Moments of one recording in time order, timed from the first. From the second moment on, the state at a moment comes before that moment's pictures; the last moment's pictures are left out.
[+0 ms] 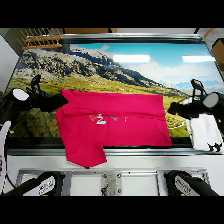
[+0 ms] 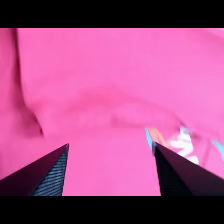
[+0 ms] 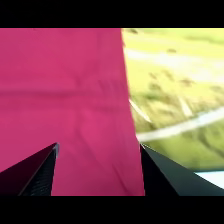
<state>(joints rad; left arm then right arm) 0.15 -1.22 0.97 1.07 -1.00 -1.47 -0.20 -1.05 0.89 -1.35 1.14 1.60</state>
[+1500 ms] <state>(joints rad) 0.04 -1.01 0.71 1.15 -1.07 -1.54 -0.28 -0.85 0.29 -1.15 0.87 1.87</state>
